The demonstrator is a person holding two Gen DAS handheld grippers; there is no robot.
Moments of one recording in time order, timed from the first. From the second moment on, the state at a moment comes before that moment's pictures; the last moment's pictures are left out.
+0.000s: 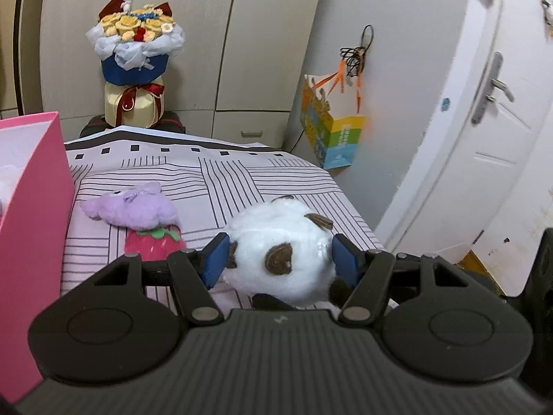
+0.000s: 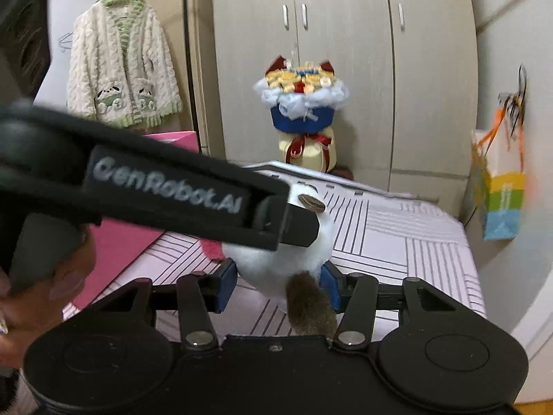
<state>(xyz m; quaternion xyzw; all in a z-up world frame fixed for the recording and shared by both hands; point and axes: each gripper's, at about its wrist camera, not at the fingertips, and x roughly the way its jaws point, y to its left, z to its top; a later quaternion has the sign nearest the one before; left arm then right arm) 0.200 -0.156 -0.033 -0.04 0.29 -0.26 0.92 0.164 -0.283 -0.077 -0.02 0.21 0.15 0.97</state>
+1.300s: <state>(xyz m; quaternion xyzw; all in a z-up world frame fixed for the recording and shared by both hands) 0.037 -0.036 0.004 -0.02 0.22 -0.24 0.95 0.027 -0.171 -0.029 0.01 0.21 0.17 0.96</state>
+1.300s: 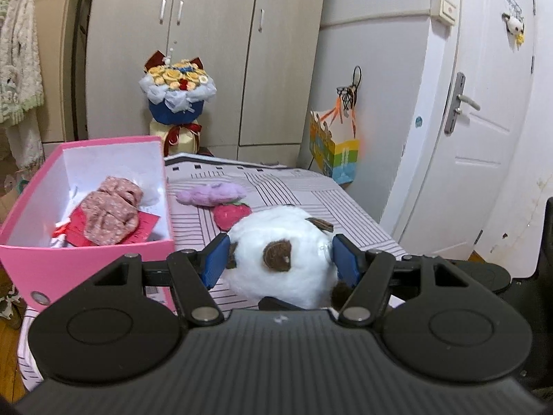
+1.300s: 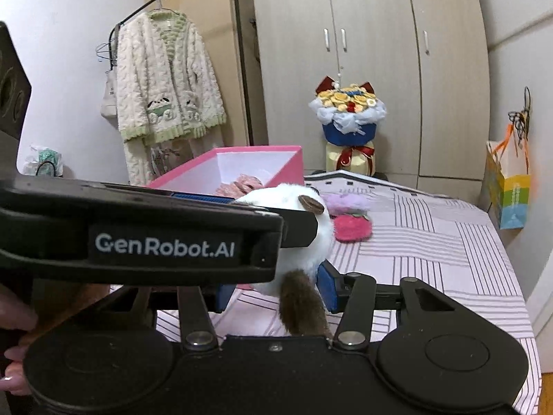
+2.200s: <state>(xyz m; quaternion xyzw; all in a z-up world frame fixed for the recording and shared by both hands) 0.155 0.091 0.045 -0.11 0.14 -0.12 0.98 0.190 -0.097 0.021 0.07 0.17 0.36 0.92</state>
